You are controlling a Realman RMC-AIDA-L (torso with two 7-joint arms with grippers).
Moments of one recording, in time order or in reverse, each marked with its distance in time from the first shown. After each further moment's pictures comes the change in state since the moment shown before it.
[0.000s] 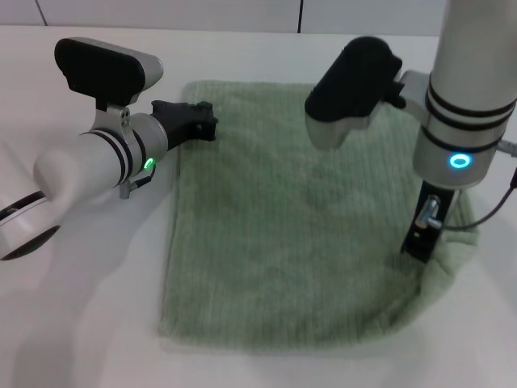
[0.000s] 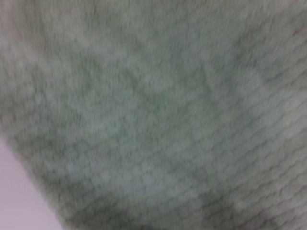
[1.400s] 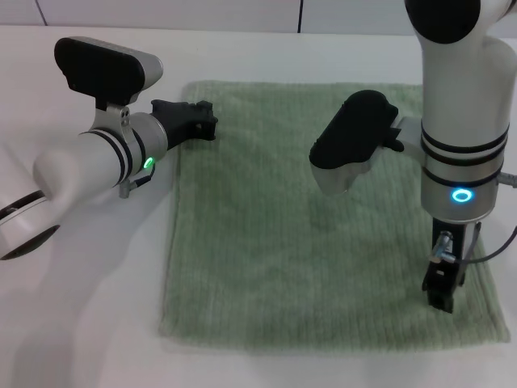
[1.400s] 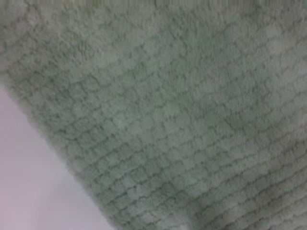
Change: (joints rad) left arm 0.000 0.001 -0.001 0.002 0.002 0.000 0.001; right arm 0.060 0.009 -0.122 0.207 0.078 -0.022 0.003
